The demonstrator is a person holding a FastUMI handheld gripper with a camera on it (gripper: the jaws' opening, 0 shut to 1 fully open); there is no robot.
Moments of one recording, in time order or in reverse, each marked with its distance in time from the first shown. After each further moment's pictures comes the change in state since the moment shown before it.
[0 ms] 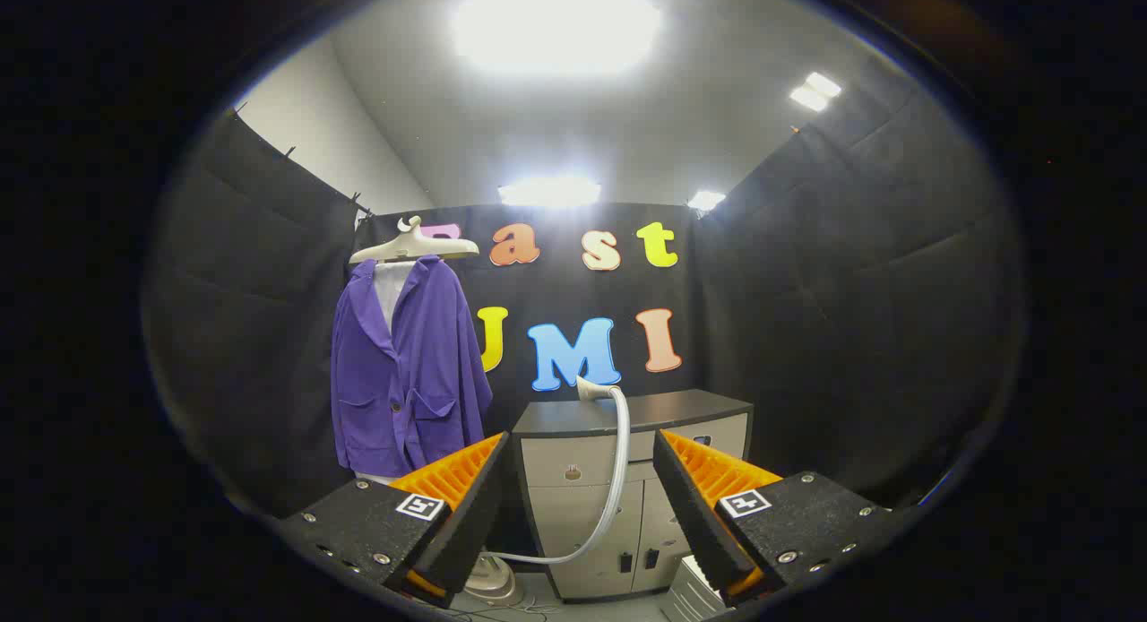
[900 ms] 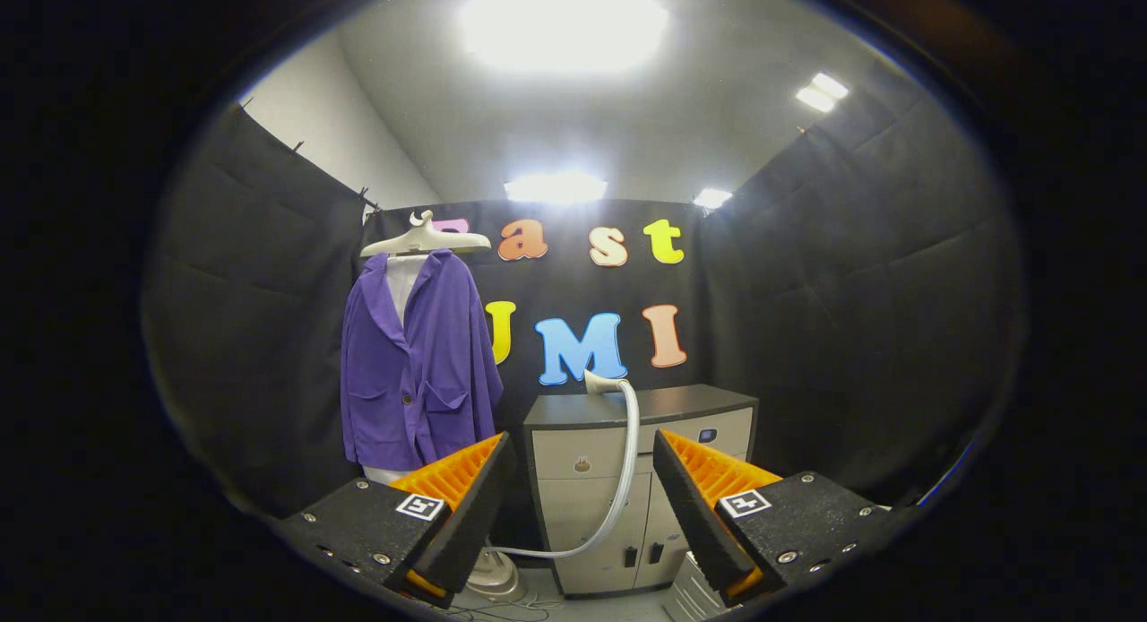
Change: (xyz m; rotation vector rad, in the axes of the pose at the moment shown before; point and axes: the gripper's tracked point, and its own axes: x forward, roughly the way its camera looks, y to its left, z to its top) arm -0.011 0.016 -0.011 -0.003 0.022 0.015
